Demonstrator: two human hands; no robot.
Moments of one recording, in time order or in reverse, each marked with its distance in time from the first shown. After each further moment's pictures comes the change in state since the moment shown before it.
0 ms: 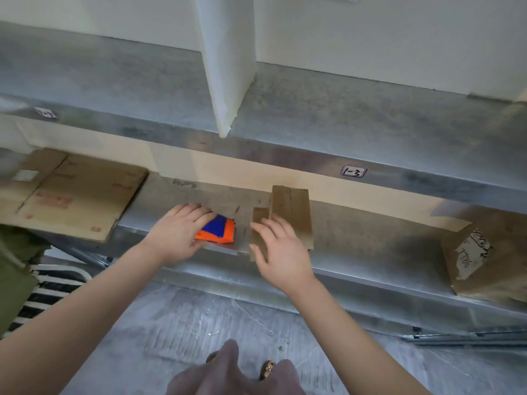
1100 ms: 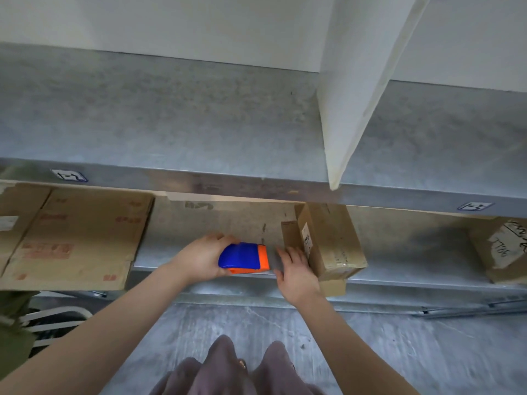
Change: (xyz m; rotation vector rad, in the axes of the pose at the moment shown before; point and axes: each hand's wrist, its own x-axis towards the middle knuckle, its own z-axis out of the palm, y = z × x) left_hand 0.037 -0.087 0.042 -0.502 -0.232 0.074; right_hand 0.050 -0.015 0.125 -0.058 -0.361 0.485
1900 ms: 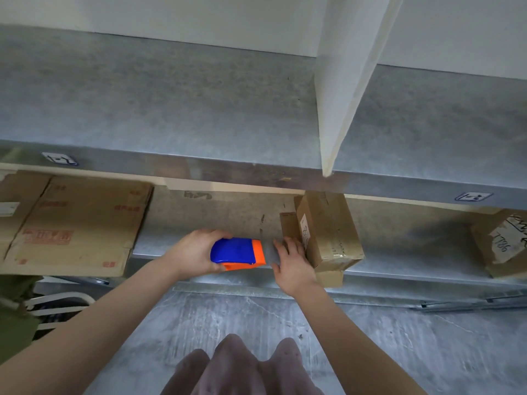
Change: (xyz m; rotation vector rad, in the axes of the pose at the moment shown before) left_hand -0.017 0.001 0.000 -0.077 0.035 -0.035; right_hand 0.002 0.005 0.003 -0.013 -0.071 -0.016
